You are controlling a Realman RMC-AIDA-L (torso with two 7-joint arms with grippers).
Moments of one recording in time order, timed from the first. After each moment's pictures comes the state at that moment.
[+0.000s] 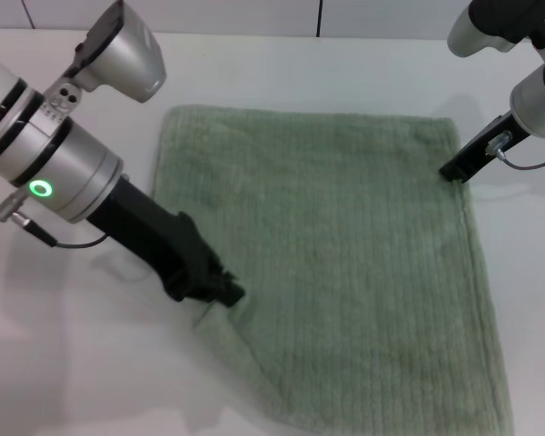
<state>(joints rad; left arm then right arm) -0.75 -2.03 1.12 0.91 2.29 1.81 -1.98 1.06 1.94 -1.17 -0.34 -2.59 -1.03 2.24</state>
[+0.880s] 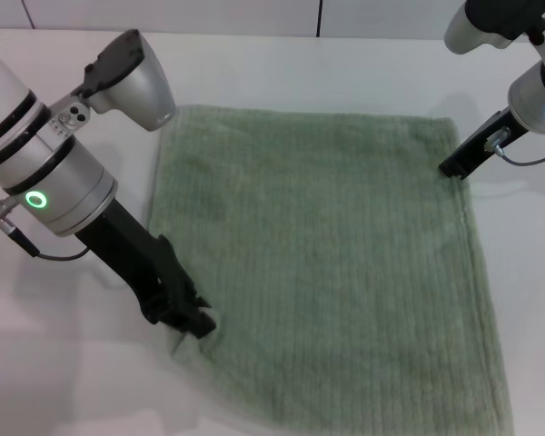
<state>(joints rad) -0.79 -2.04 1.12 0.88 2.45 1.84 -2.00 1.07 1.94 -1.16 -0.34 -2.60 -1.03 2.24</state>
